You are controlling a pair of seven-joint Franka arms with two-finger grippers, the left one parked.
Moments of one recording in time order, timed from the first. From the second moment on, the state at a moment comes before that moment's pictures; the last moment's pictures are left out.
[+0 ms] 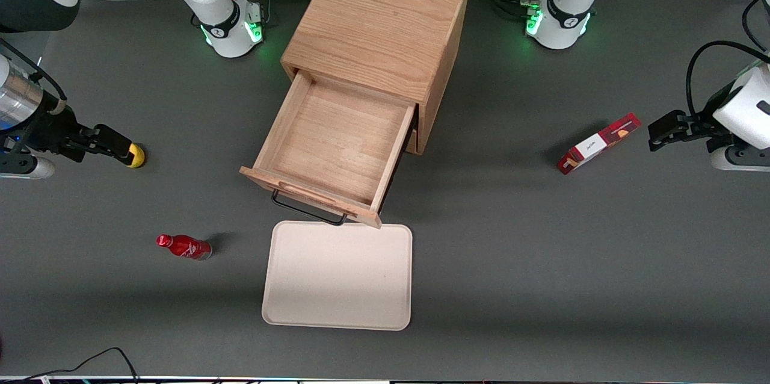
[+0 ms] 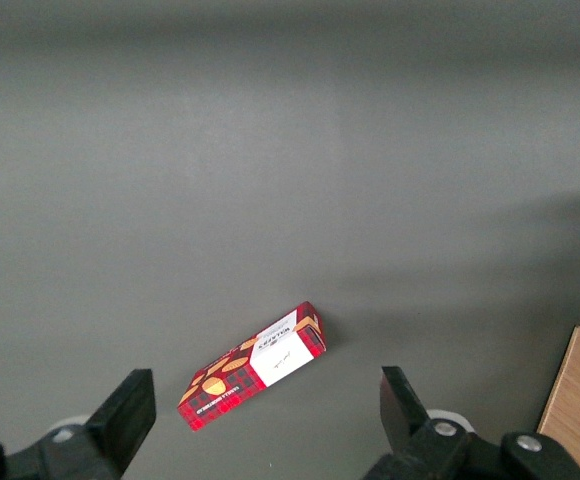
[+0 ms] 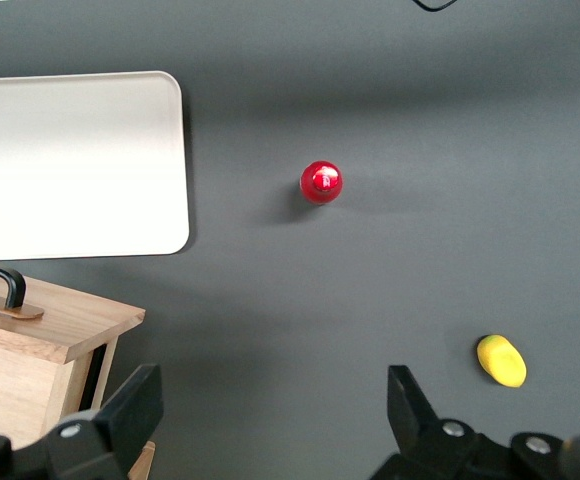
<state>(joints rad) 0.11 0.07 -0.04 -1.56 -0.01 1.69 0.16</state>
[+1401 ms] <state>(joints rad) 0.09 0.27 -0.04 -1.35 0.03 1.67 0.05</state>
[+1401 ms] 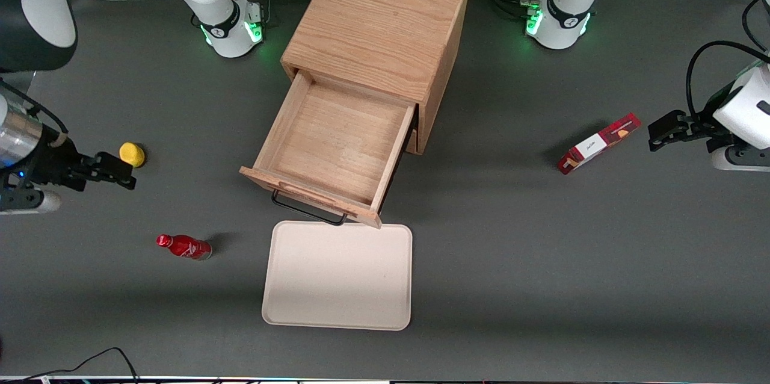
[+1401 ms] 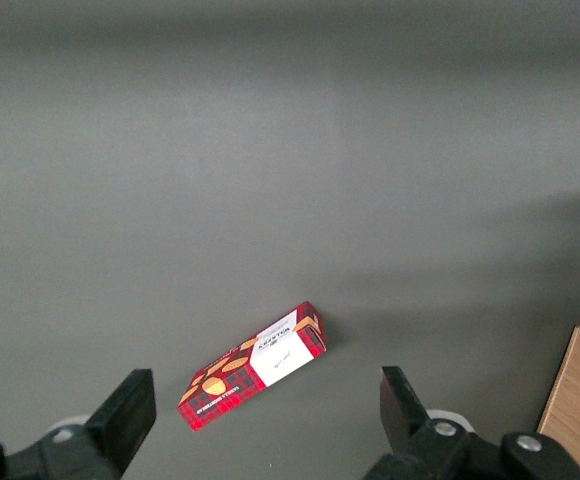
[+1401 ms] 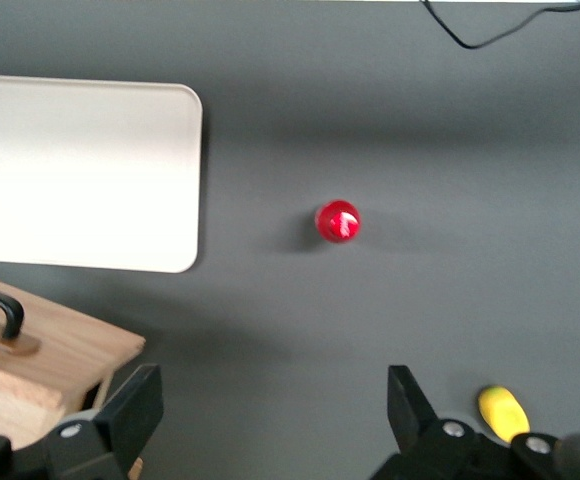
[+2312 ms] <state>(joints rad) 0.10 0.53 0.18 -1.08 0.09 1.71 -0.10</state>
